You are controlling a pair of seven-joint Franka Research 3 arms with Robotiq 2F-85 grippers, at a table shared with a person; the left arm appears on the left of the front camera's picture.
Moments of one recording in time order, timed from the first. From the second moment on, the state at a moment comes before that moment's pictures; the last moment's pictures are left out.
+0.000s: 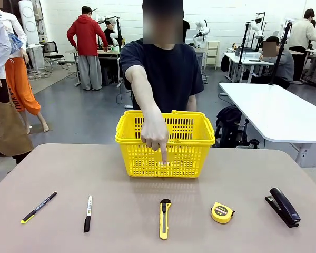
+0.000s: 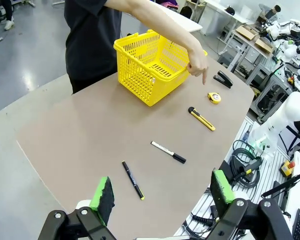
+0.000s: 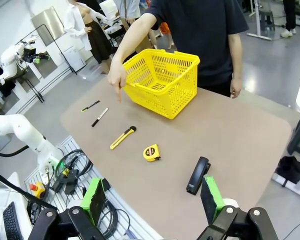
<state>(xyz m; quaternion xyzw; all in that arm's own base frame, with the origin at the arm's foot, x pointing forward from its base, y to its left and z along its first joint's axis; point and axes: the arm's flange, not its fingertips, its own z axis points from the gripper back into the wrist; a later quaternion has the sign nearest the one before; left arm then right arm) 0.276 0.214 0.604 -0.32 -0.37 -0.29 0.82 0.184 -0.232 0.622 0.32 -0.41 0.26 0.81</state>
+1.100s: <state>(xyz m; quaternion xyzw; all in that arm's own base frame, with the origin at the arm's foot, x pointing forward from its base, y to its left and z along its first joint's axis) 0.254 -0.187 0.717 0.01 -0.17 -0.50 0.85 0.185 -0.232 0.622 0.32 -0.41 0.26 0.81</state>
